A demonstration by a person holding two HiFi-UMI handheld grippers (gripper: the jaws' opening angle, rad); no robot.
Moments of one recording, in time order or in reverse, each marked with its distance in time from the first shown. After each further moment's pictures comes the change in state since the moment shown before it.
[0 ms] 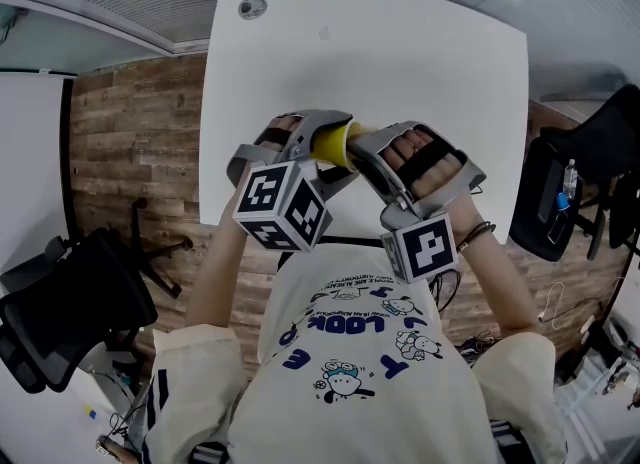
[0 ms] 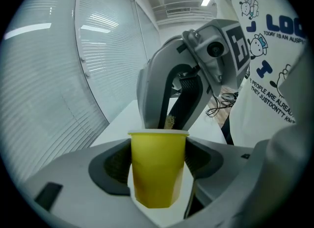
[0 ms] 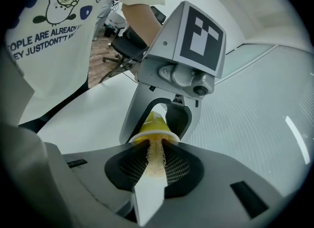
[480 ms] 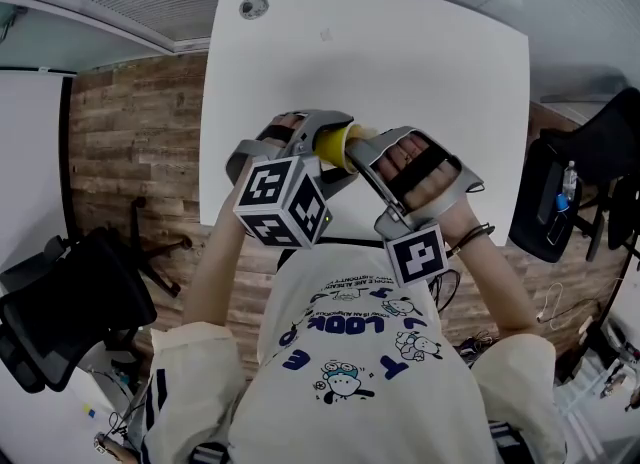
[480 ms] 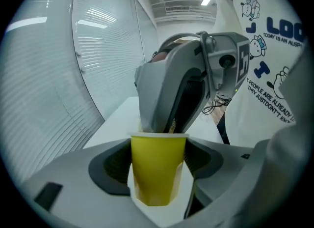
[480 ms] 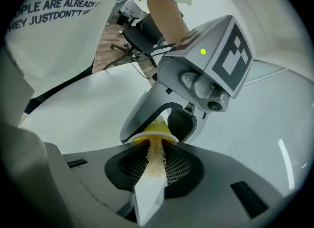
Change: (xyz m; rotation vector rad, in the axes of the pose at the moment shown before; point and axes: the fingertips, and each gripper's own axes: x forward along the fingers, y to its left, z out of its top) left arm 0.003 -0.002 -0.003 0.003 0.030 -0.059; right arm 0.005 0.004 0.002 -0.186 0.037 -0.051
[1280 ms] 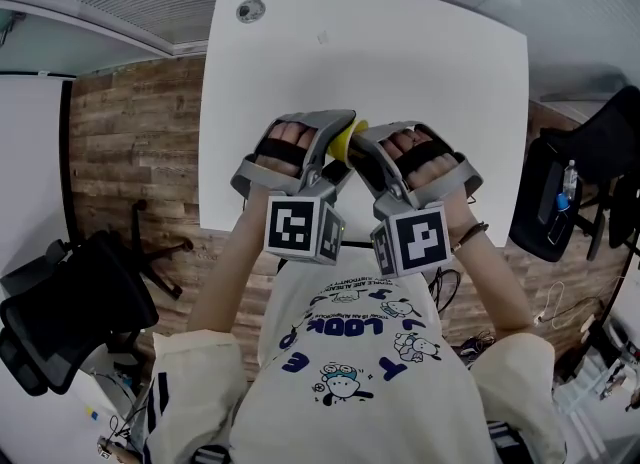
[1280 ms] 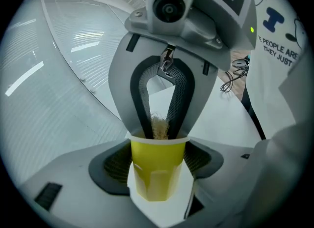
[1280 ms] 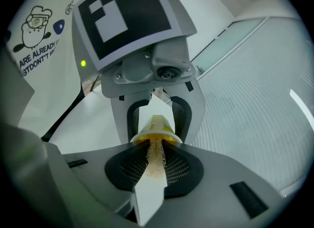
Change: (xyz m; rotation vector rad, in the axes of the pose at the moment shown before) left arm 0.003 0.018 0.007 0.236 0.087 0.329; right arm 0.005 -0.005 -0.014 0.369 0.021 0.140
